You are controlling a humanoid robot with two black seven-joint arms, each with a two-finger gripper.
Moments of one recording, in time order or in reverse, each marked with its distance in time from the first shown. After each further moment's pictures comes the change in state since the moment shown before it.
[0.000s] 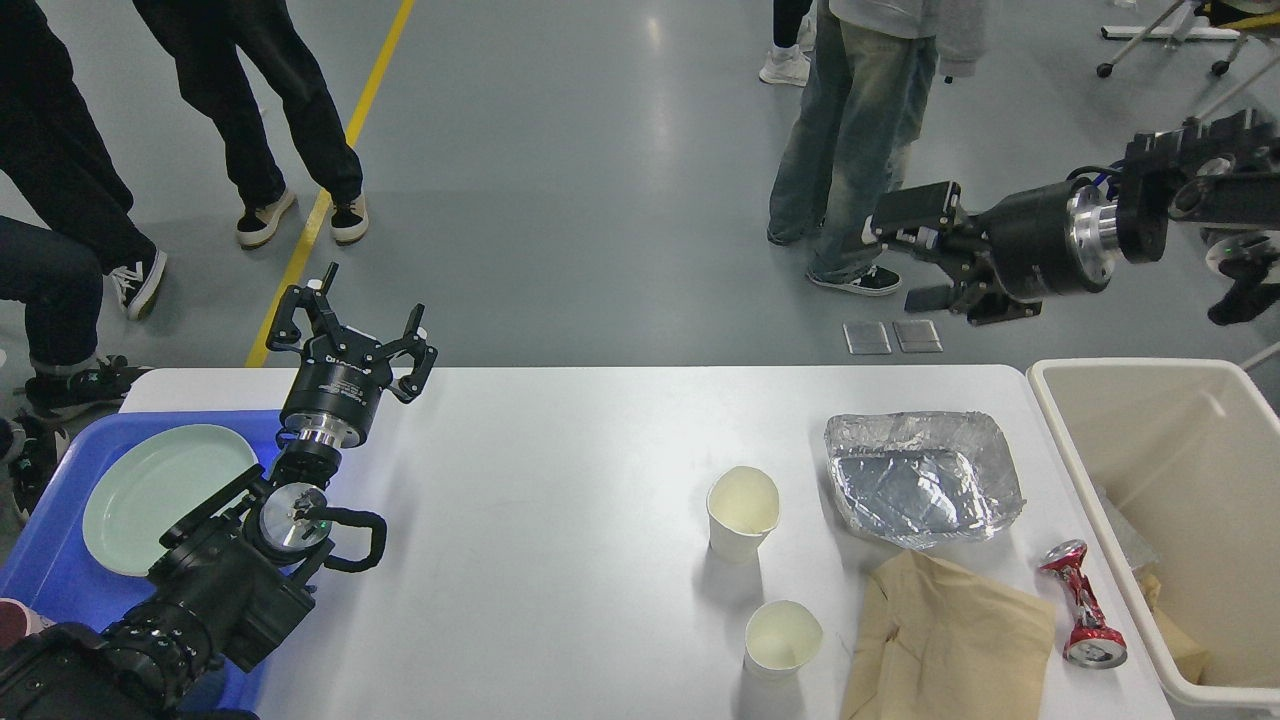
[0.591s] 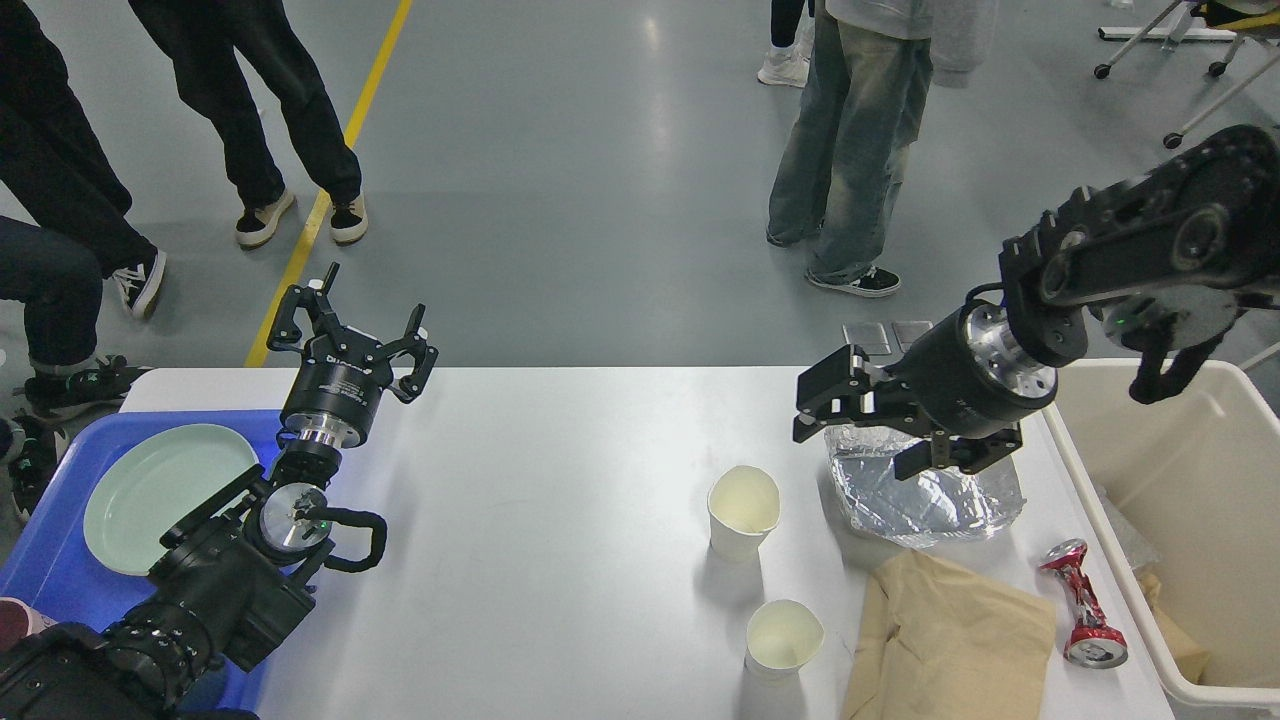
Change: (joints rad) left arm 0.000 0.000 0.000 0.000 0.000 -0.002 0.000; right arm 0.082 0.180 -0.168 0.179 0.239 -0.015 -0.191
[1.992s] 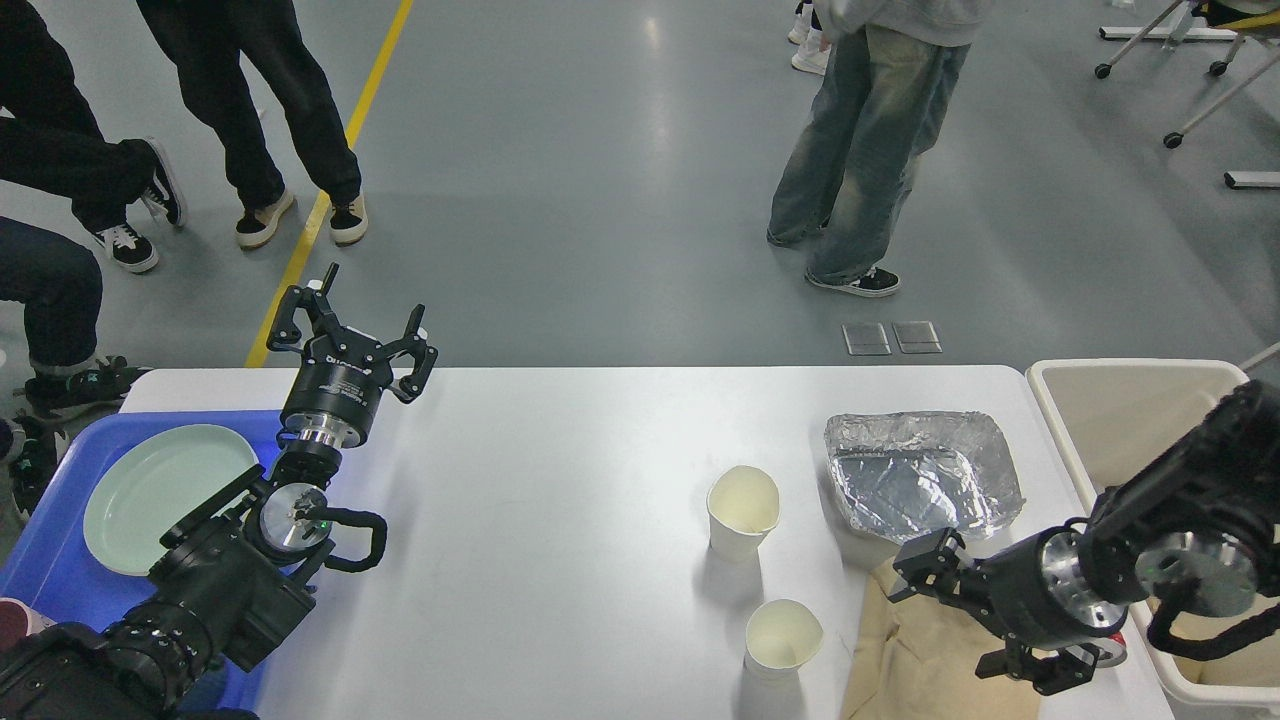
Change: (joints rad) left arm 0.000 0.000 0.000 0.000 0.000 -0.002 0.000; right arm -0.431 -0.085 -0.003 0.133 0.202 -0.353 0.008
